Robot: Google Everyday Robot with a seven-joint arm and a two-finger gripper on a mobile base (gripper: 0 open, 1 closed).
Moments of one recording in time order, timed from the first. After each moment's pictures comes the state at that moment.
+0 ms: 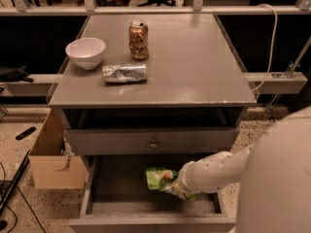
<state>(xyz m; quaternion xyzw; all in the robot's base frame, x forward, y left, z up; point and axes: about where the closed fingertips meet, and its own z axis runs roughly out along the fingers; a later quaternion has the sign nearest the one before) 0.484 -0.092 0.489 -0.51 0.83 0.04 0.22</state>
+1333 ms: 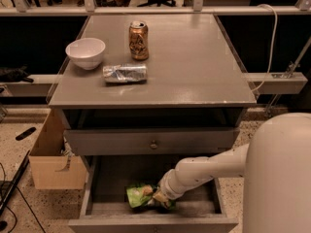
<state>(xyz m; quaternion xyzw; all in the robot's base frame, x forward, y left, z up) 0.477 -0.011 0.400 -0.55 0.80 0.16 0.17</state>
